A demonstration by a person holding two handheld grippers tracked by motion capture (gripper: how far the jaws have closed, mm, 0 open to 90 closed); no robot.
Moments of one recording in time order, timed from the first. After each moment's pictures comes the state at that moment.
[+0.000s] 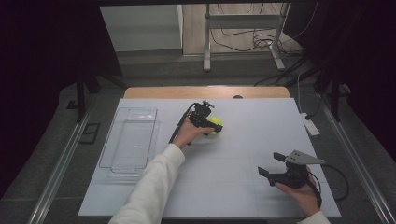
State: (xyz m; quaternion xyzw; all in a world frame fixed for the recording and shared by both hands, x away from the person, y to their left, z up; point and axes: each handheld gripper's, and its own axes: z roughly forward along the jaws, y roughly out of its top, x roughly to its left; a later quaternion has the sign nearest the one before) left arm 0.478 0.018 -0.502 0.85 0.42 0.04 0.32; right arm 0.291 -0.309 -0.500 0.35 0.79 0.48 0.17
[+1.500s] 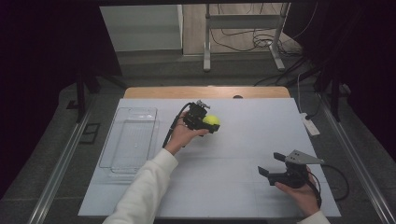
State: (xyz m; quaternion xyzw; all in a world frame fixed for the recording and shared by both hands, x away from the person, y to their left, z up) left arm 0.440 0.039 -0.467 0.84 0.38 0.07 0.37; right arm 0.292 -0.309 -0.502 0.36 0.79 0.47 0.18
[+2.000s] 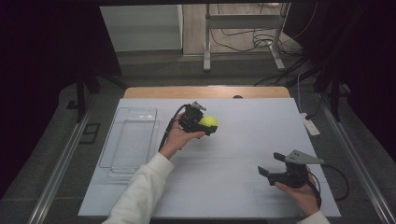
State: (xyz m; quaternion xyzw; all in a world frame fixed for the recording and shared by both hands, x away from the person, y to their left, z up) left arm 0.424 0.049 -0.460 0.84 0.37 0.07 0.39; right arm 0.292 -0.309 -0.502 0.36 0.79 0.47 0.18
